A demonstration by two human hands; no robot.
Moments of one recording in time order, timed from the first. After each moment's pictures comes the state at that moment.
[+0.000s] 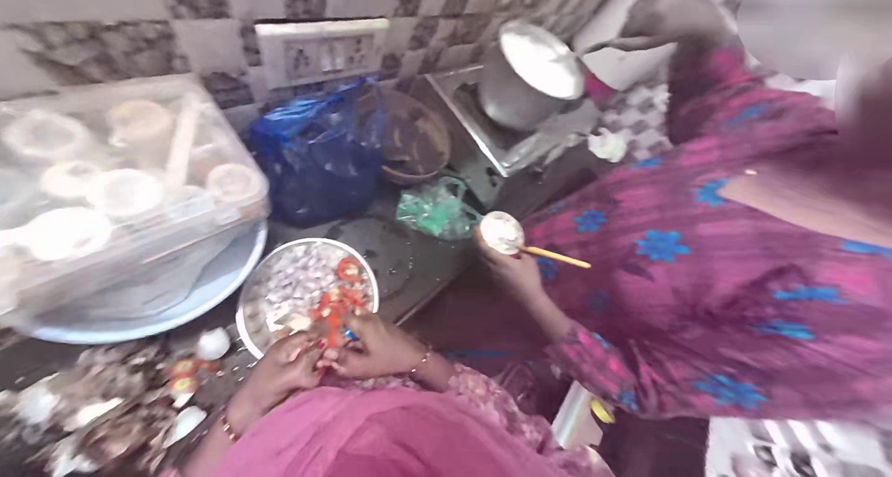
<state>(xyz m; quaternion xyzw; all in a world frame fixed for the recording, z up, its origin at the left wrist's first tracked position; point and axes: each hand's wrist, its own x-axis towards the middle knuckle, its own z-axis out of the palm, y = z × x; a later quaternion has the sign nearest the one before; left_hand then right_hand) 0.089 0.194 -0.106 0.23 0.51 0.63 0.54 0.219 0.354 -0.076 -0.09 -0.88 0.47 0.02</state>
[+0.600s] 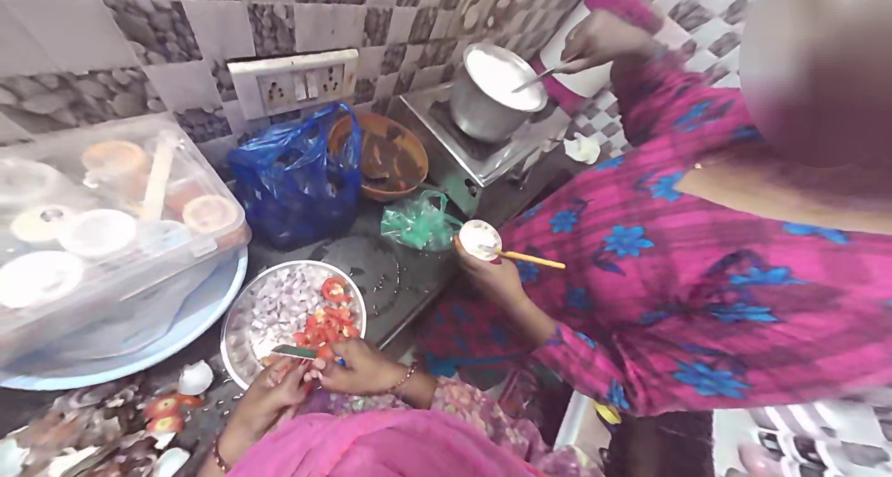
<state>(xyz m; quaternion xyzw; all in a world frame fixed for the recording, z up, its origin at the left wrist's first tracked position) 0.094 0.193 -0.133 0.15 0.47 0.67 0.55 0.218 0.350 -0.103 -0.17 -0.82 0.55 -0.05</state>
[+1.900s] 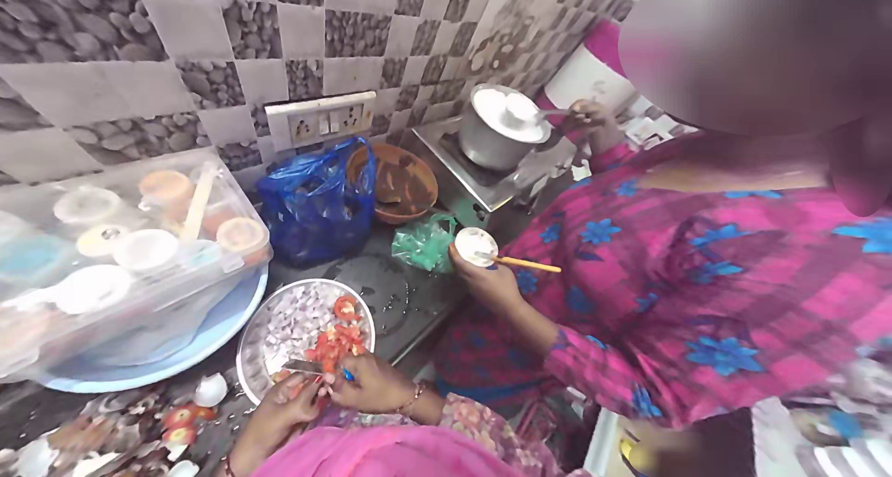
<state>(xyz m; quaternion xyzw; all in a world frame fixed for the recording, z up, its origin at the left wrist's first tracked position) 0.099 0.195 -0.124 0.17 0.53 0.66 0.51 0.218 0.356 -0.097 -0.17 -0.86 0.49 -0.05</state>
